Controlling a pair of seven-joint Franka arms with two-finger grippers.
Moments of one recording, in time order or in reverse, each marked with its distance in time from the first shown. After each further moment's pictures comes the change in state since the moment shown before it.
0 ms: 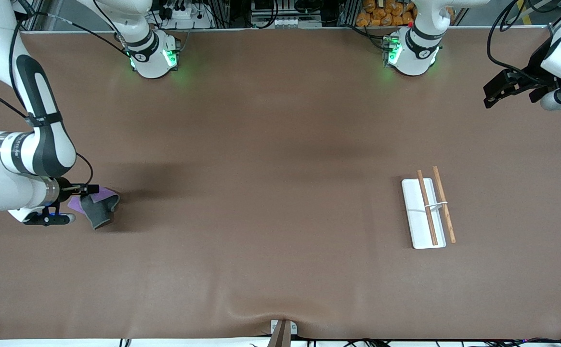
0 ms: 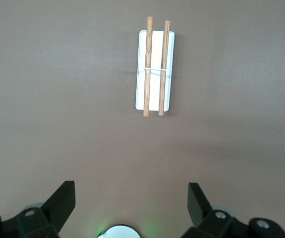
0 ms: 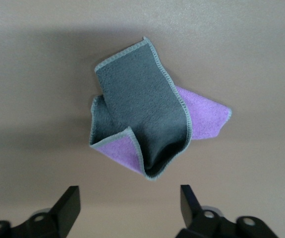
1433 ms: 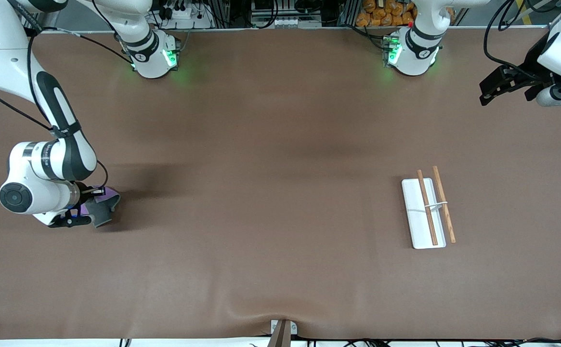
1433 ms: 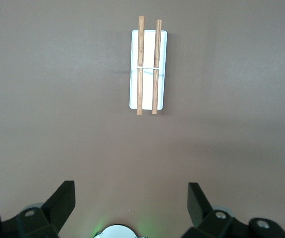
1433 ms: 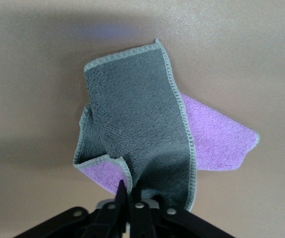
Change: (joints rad) left arm -0.004 -0.005 -0.006 -0.001 -0.020 0.000 0.001; right arm 0.003 0.068 0.016 -0.041 -0.081 0.096 -0.007
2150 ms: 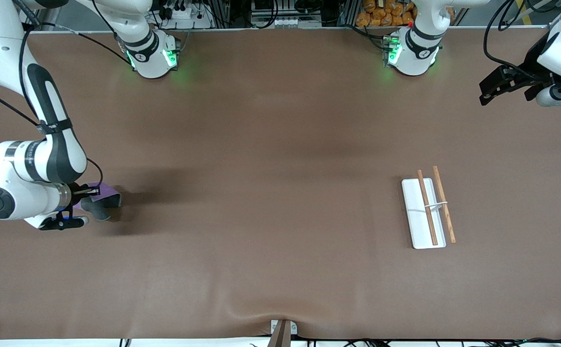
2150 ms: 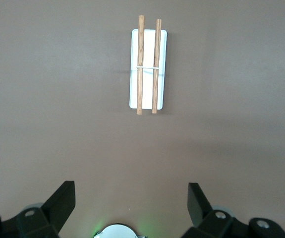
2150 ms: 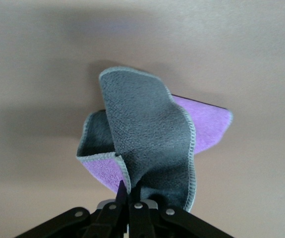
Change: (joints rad) left arm 0.000 0.000 0.000 0.000 0.000 -0.001 0.000; right arm 0.030 -0.024 0.016 0.139 0.084 -0.227 0.007
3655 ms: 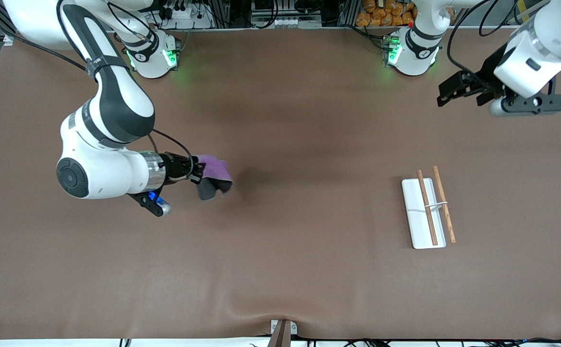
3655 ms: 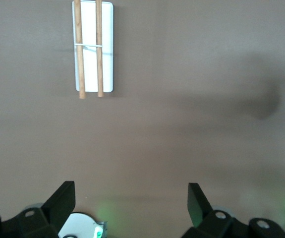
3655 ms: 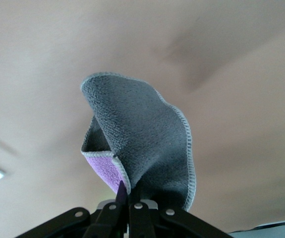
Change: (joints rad) left arm -0.002 0.071 -0.060 -0.003 -0.196 0.027 -0.075; right arm 0.303 -0.055 0.165 0.207 0.544 -0.119 0.984
